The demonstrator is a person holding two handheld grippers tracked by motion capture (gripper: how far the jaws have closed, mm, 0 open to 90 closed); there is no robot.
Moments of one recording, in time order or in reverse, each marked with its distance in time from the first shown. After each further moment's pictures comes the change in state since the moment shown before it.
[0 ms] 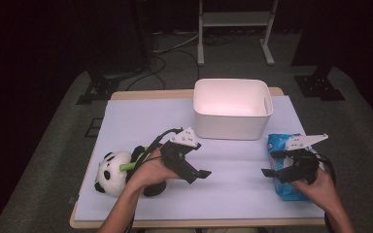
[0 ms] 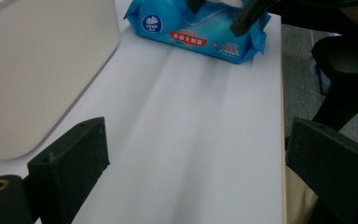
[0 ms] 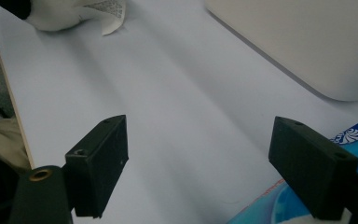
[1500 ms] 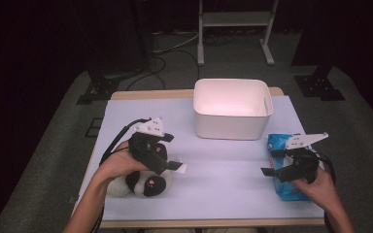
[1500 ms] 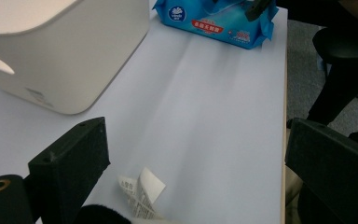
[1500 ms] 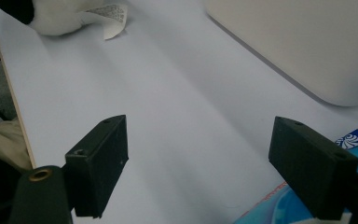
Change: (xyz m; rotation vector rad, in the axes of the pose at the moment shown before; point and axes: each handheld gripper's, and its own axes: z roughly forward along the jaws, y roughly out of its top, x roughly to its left) left arm 0.021 -0.017 -0.072 0.012 0.040 -0.014; right arm 0.001 0.004 -0.001 -0.006 0.002 0.004
